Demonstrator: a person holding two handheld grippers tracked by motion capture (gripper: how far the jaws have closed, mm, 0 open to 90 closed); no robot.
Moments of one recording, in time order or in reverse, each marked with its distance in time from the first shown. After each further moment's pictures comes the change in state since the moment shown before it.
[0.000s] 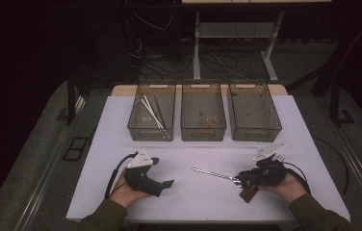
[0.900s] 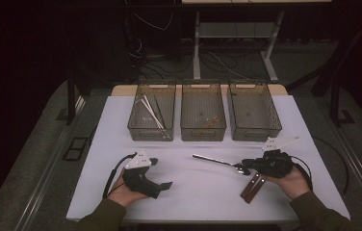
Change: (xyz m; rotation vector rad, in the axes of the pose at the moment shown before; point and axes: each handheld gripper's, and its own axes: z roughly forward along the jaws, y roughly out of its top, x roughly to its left) left arm 0.002 -0.004 -0.003 0.011 -0.024 0.026; right arm -0.007 0.011 -0.024 -0.163 -0.075 0.044
